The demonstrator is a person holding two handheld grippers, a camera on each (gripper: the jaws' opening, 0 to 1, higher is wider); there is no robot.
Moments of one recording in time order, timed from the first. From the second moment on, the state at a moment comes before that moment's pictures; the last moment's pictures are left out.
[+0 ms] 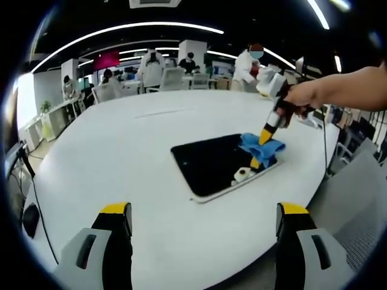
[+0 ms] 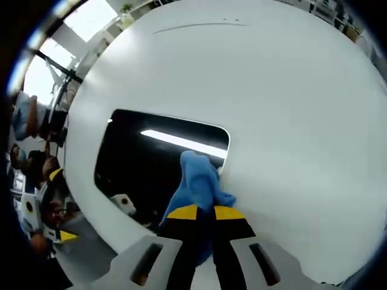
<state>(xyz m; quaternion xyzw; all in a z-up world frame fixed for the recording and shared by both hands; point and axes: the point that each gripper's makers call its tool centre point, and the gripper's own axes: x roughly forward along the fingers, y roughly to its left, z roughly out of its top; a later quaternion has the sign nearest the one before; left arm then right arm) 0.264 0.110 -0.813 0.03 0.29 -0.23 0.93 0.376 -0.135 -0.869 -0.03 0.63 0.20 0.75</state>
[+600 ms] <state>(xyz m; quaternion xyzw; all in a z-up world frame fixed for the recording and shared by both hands) 0.266 0.111 -0.812 0.03 0.28 -0.23 0.93 0.374 -0.133 -0.873 -0.10 0.63 0.20 0.75</state>
